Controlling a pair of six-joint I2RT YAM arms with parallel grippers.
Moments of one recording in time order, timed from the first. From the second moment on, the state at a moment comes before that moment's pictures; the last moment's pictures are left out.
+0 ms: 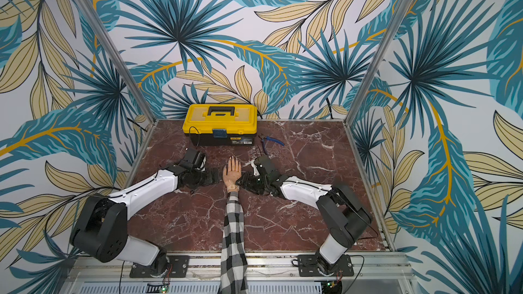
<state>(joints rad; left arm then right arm) -0.36 1.49 0.92 -0.49 0.09 -0.58 0.67 1.63 0.93 -0.07 -0.35 0.95</state>
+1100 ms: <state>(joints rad) -0.31 1.45 0.89 -0.49 0.12 -0.58 0.87 1.98 1.54 -0.81 0.21 0.63</state>
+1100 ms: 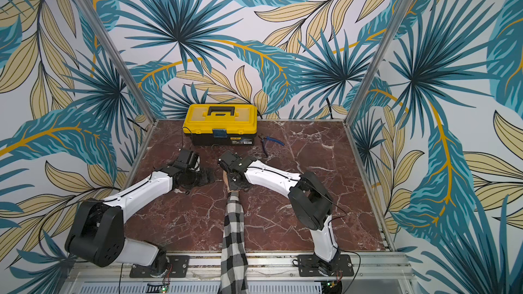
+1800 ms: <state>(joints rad) -0.46 1.52 0.89 -0.37 0.23 -0.64 0.76 1.78 1.22 -0.44 -0.08 0.73</state>
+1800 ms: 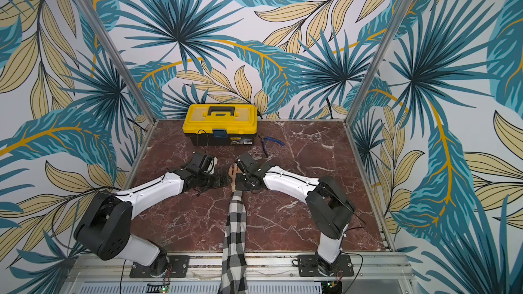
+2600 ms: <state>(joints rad) -0.52 1.60 0.87 -0.30 0.21 -0.67 0.72 1.78 1.15 -0.30 -0.20 0.81</state>
